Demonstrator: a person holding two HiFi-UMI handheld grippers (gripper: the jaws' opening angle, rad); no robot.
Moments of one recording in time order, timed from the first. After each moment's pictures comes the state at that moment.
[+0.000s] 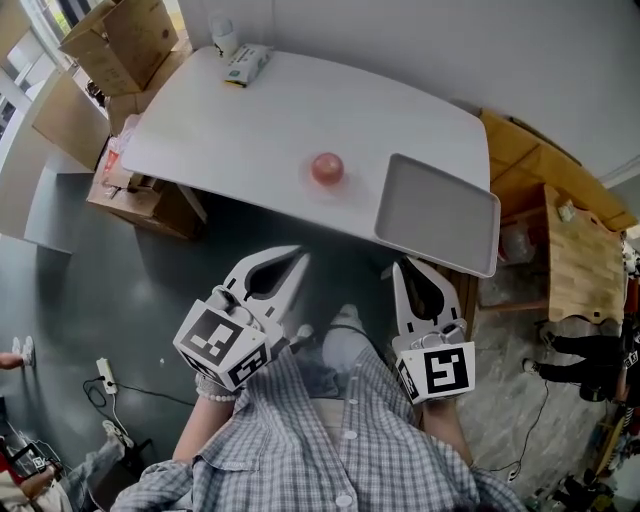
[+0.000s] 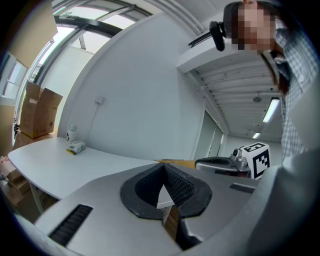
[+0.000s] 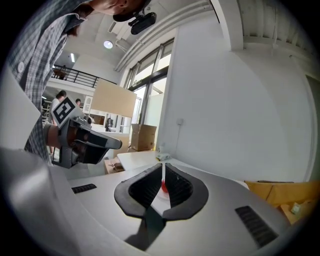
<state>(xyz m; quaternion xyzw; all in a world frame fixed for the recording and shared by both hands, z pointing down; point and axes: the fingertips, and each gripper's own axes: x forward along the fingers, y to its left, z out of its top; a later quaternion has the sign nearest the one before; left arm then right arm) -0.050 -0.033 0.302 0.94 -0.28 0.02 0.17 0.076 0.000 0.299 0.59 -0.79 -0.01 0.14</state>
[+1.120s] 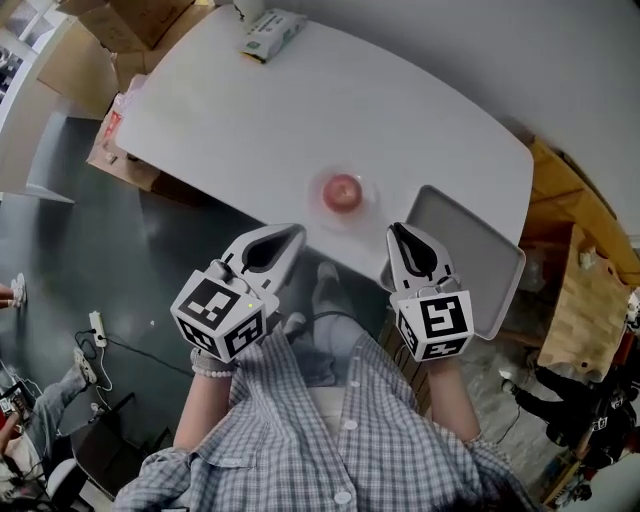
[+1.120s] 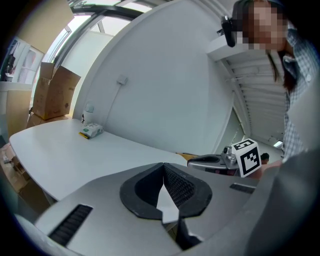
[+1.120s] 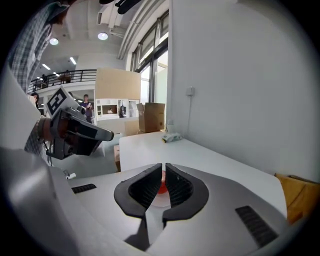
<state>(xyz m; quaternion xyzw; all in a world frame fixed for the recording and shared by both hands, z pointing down) -0.037 -0.175 0.374 0.90 -0.35 0.07 0.26 0.099 -0.185 0.391 0.49 -0.84 0.09 0.22</state>
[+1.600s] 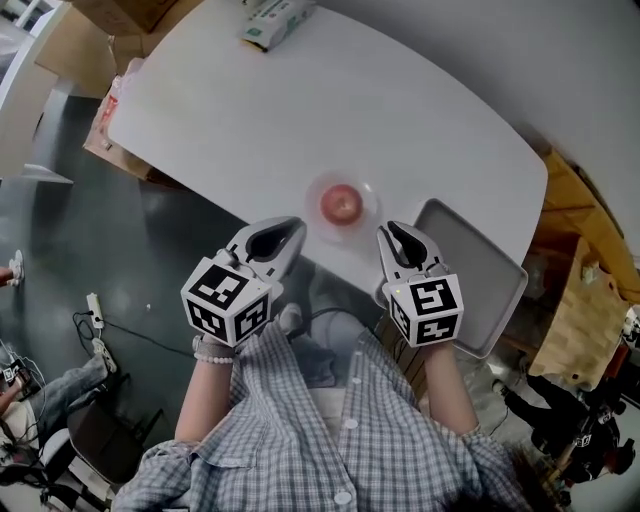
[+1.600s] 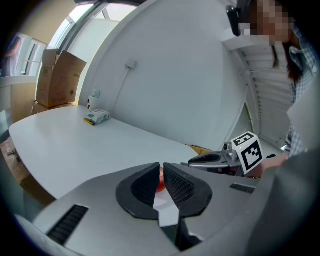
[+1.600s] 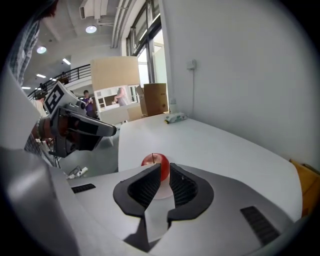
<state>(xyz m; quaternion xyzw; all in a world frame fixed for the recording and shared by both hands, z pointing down) -0.027 -0.217 0.431 0.87 -0.37 0.12 0.31 0.105 -0.224 0.460 0.44 -0.83 0.18 0.28</state>
